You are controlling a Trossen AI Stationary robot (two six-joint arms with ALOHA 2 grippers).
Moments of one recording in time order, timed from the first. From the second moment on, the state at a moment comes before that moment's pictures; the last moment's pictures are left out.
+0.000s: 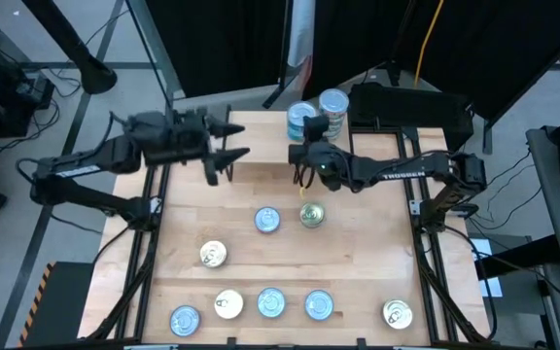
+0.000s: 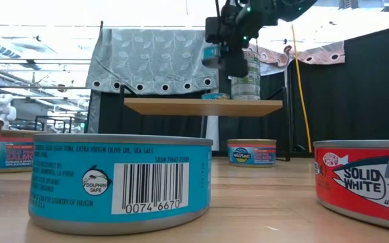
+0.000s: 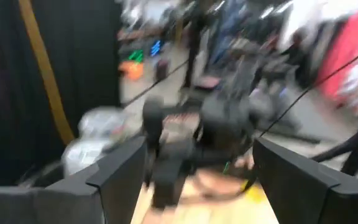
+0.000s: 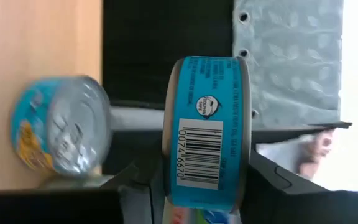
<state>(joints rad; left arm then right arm) 0.12 1.07 1.27 -0.25 -0.11 -0.11 -0.15 1.64 1.17 0.26 1.06 -1.27</state>
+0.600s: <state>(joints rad) -0.19 1.08 1.15 -0.34 -0.57 -0.23 -0.22 1.64 1.17 0.22 0.88 -1.13</state>
